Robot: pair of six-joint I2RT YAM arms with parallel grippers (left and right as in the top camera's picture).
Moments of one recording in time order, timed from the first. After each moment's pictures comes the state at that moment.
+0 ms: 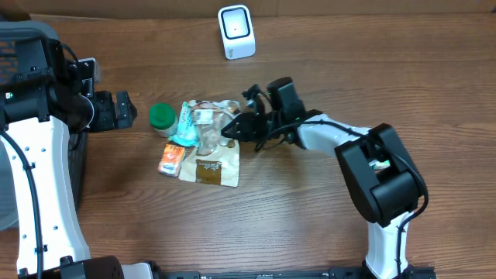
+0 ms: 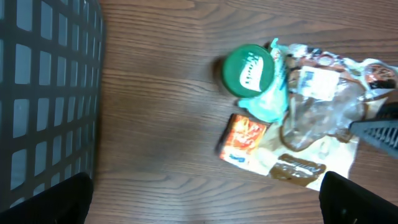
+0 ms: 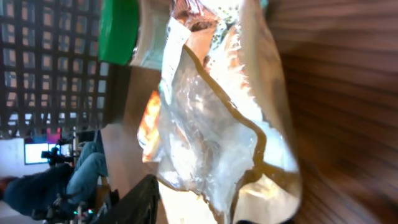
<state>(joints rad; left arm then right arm) 0.24 1.54 1.66 -1.33 0.09 0.06 0.49 2.10 1.20 0.08 -0.86 0.52</state>
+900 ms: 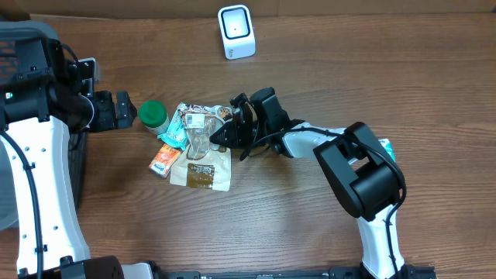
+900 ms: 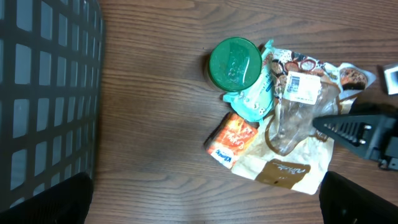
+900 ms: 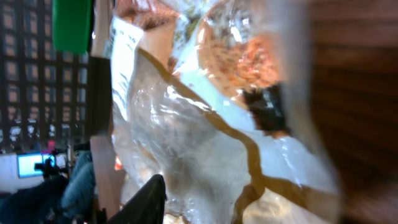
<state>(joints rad) 0.24 1.54 1.66 -1.33 0.09 0.06 0.57 2.21 1.20 0.23 -0.78 0.64</state>
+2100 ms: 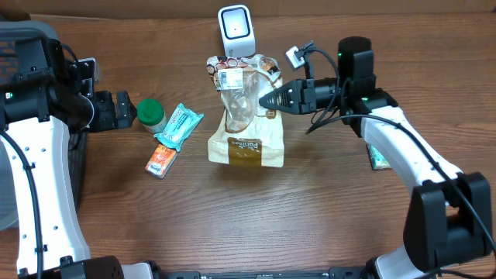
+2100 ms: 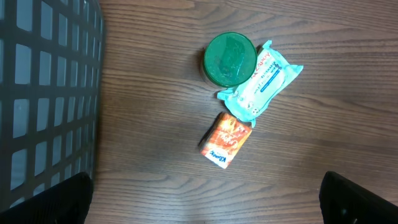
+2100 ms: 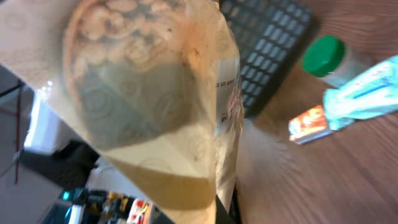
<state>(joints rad) 0.24 1.54 1.66 -1.33 0.09 0.06 0.22 1.72 1.20 0.03 -1.46 0.58</state>
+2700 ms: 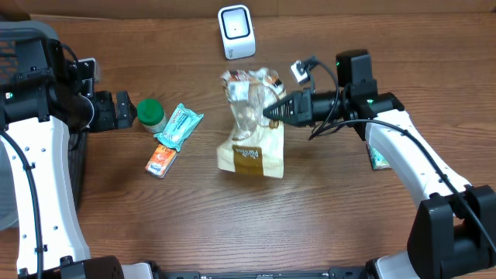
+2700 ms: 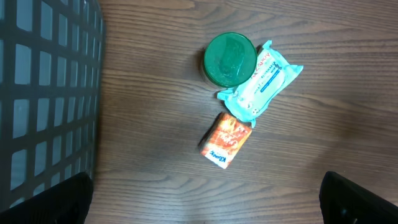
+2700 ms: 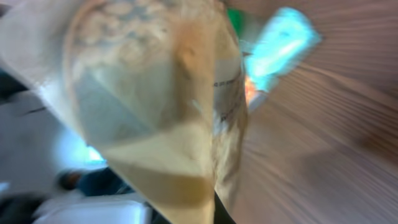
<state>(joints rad) 0.24 1.54 1.66 -1.33 0.09 0.06 0.24 1.67 1.20 -0.43 -1.15 0.41</state>
